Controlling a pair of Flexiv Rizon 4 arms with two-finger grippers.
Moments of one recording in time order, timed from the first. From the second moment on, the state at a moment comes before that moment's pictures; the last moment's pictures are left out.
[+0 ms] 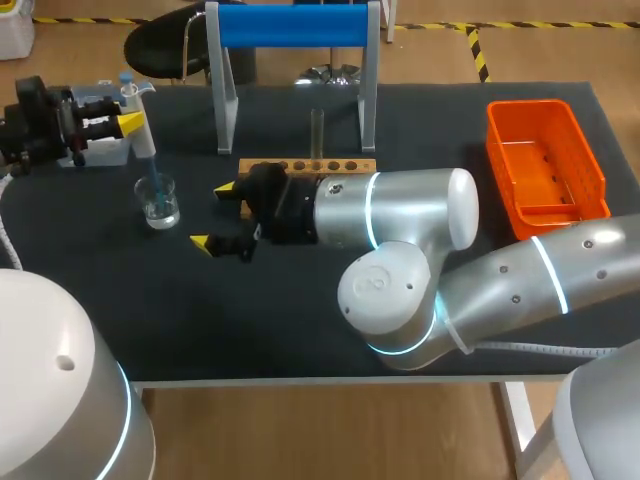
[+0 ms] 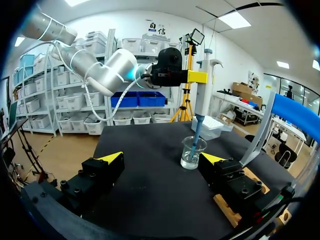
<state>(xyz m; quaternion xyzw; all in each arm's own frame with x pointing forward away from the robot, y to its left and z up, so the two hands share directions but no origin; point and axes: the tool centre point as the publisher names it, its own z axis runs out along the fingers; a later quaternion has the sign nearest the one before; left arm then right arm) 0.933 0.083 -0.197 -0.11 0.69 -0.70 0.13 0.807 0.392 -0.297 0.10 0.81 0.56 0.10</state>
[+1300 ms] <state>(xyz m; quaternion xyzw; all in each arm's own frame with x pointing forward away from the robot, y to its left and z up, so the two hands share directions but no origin) 0.932 0.084 -0.198 -0.11 0.69 -0.71 0.13 0.810 0.397 -0.246 0.00 0.81 0.58 0.11</state>
